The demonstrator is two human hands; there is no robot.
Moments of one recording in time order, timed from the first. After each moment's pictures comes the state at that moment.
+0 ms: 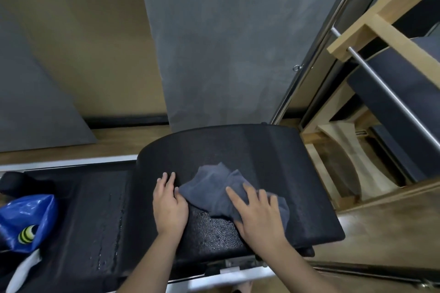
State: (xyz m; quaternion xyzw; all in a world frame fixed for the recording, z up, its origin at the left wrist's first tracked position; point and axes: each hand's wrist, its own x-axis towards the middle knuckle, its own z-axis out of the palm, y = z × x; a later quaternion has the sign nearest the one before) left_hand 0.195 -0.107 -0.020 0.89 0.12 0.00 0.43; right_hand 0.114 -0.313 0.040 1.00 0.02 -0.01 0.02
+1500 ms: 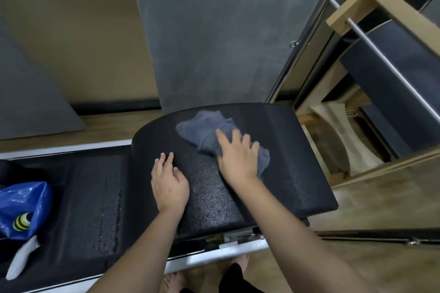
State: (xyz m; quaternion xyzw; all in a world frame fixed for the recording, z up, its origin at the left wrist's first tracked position) left_hand 0.197 -0.108 -0.025 0.91 0.11 0.02 0.39; right_hand 0.203 -0.273 0.051 0.99 -0.11 0.02 0.01
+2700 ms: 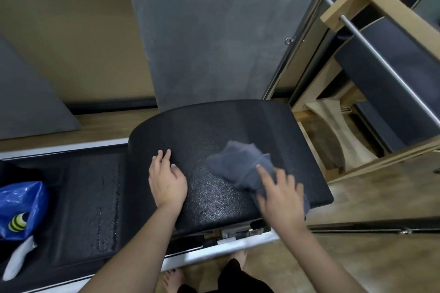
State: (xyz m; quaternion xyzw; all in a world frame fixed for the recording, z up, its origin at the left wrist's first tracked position) left_hand 0.196 -0.106 -0.023 0.91 0.11 0.01 0.39; right_hand 0.071 -0.342 0.035 0.99 -0.14 0.04 0.01
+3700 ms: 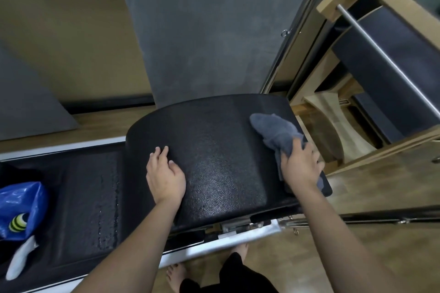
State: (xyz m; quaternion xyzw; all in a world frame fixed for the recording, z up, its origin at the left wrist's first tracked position) left_hand 0.195 -0.108 -0.021 0.91 0.12 0.01 0.39; right_hand 0.126 -0.408 0.031 0.93 -0.37 0.03 -0.03
